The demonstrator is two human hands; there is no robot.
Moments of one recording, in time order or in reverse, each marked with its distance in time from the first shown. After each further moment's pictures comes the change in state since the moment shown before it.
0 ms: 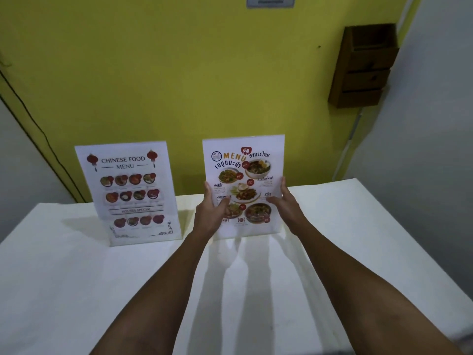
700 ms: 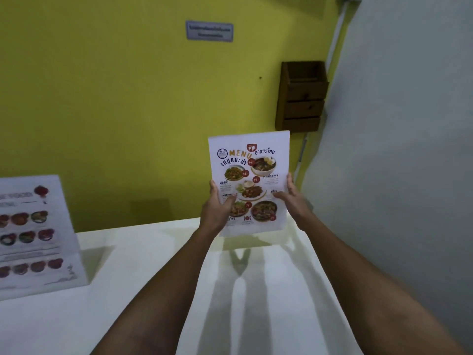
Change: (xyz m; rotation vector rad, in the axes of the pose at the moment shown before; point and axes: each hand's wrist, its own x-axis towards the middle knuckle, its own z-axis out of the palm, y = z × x) left_hand 0.030 0.145 0.179 -0.117 -0.095 0.131; right_hand 0.037 -0.045 -0.227 0.047 0.108 -0.069
